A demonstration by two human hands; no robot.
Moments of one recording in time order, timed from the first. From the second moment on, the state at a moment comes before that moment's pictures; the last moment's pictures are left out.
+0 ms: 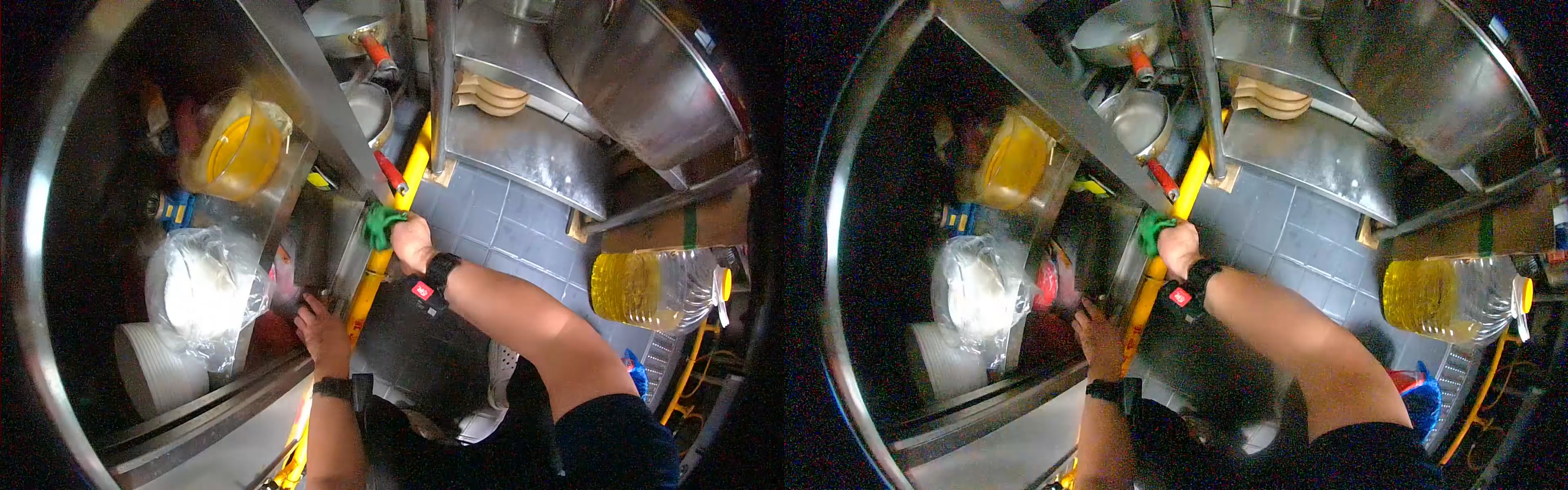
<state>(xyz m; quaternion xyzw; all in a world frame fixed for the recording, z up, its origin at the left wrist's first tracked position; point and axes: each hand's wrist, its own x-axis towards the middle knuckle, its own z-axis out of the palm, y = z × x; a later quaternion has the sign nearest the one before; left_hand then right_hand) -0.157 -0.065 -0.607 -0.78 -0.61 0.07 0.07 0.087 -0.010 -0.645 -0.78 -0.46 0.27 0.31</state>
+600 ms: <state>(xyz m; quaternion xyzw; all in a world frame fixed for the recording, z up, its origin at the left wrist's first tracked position) -0.184 -0.130 -0.582 -0.84 -0.54 -0.01 -0.06 0.005 0.037 -0.589 -0.77 -0.29 0.05 0.56</state>
